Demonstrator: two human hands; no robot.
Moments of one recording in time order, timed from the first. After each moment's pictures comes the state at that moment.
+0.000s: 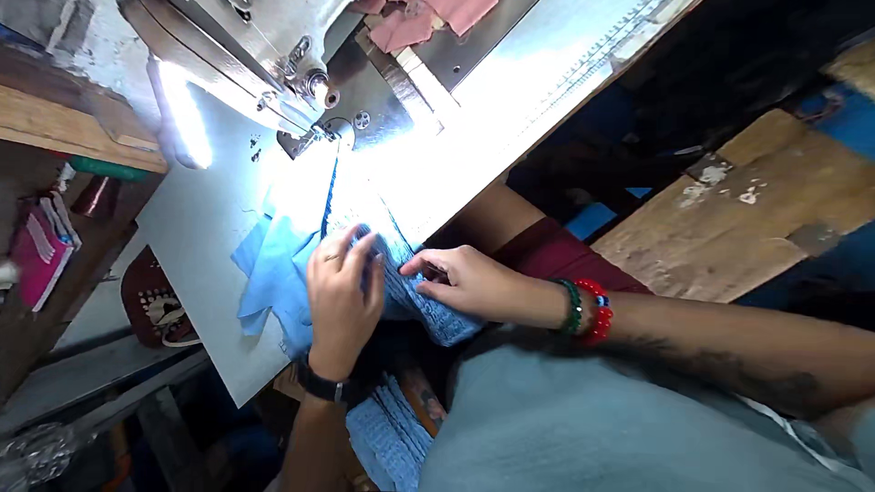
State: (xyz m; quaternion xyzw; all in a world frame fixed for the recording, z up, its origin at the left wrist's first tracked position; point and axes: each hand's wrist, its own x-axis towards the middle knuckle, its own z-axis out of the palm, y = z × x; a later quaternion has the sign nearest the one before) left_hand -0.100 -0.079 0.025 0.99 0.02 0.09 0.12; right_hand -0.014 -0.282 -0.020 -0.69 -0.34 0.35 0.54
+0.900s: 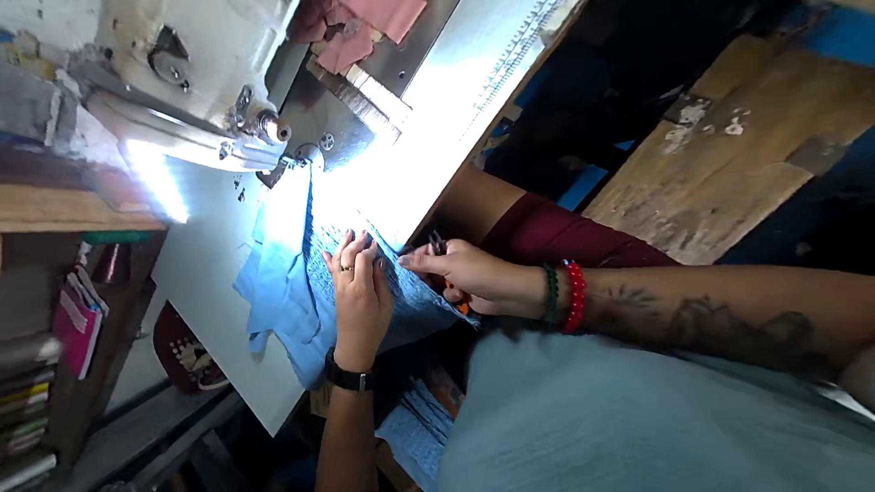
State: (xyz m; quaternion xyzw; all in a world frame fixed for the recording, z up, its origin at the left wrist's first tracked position) left_hand -0.088 -0.088 -0.006 0.97 -0.07 0.10 0.19; right_hand -0.027 -0.278 -0.005 -0.45 0.13 0.51 0.72
